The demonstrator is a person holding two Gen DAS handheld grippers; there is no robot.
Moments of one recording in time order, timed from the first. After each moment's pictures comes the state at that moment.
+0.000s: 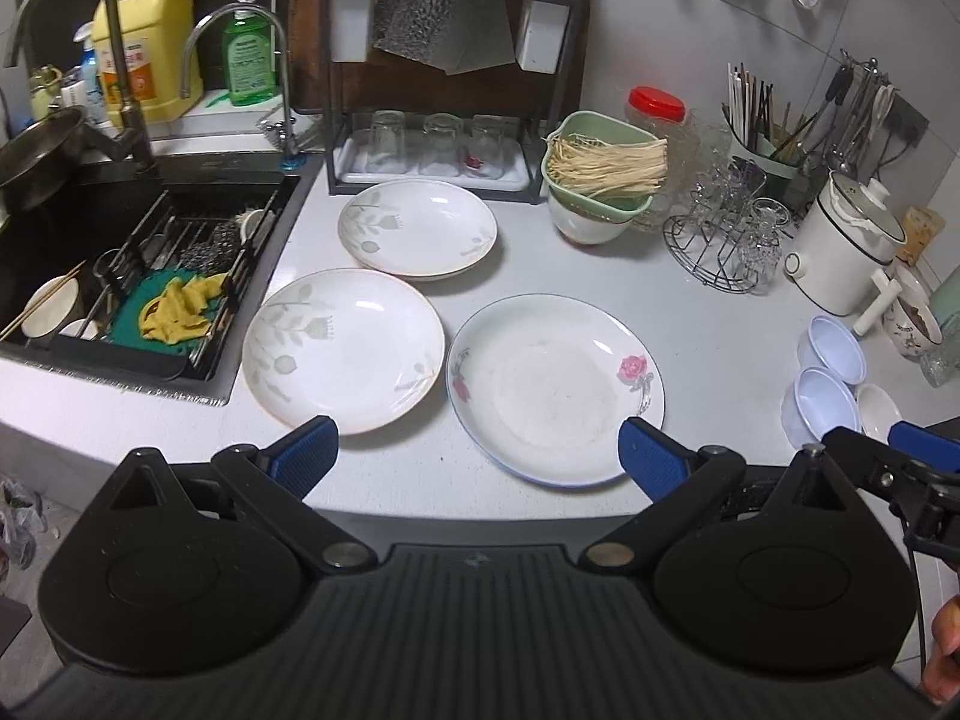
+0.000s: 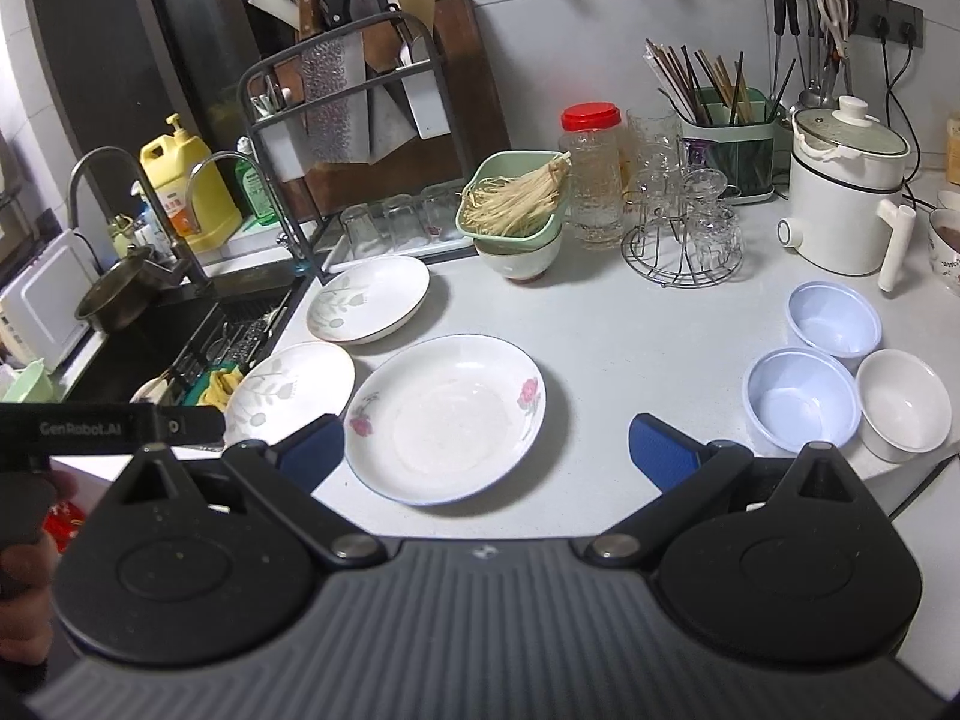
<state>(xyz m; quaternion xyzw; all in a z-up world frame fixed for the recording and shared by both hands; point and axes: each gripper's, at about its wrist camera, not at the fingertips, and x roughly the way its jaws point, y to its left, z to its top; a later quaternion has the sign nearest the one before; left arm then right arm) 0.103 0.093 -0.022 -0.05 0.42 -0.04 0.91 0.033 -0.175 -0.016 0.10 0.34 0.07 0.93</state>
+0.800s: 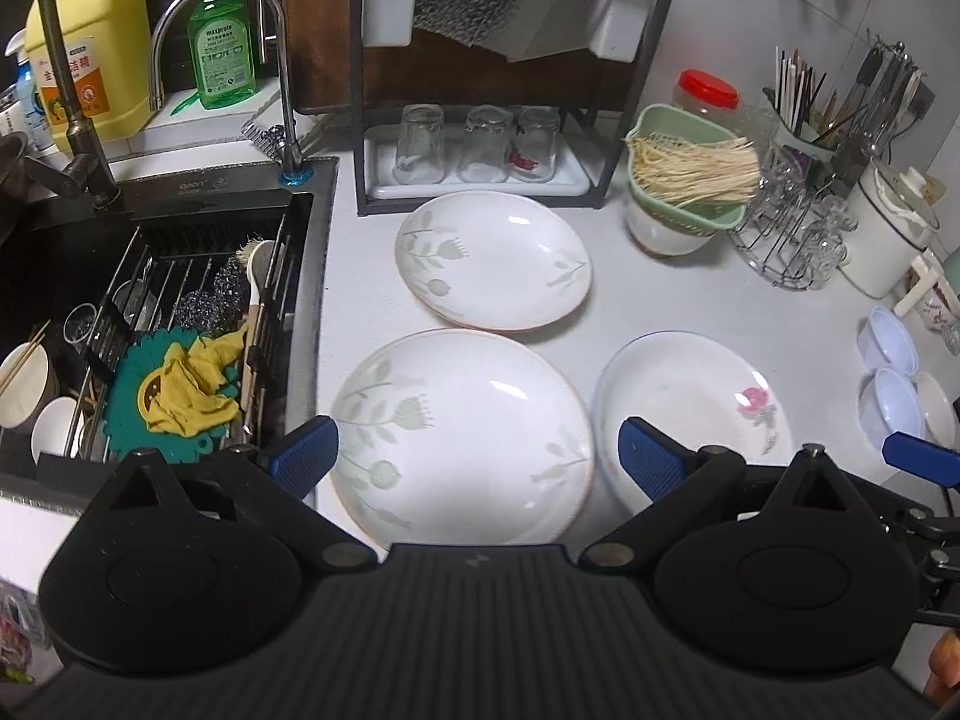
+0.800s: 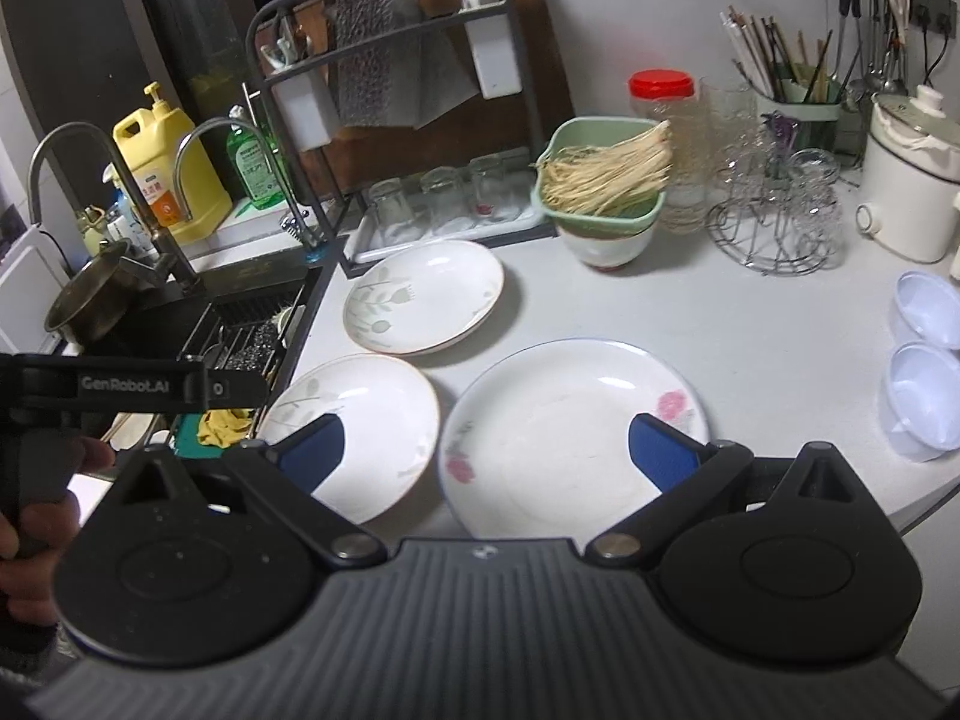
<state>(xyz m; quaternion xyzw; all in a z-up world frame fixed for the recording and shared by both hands) 0.235 0.221 -0.060 -0.02 0.45 -0.10 0.89 0.115 -0.040 -0.040 0.10 0.36 0.04 0.93</state>
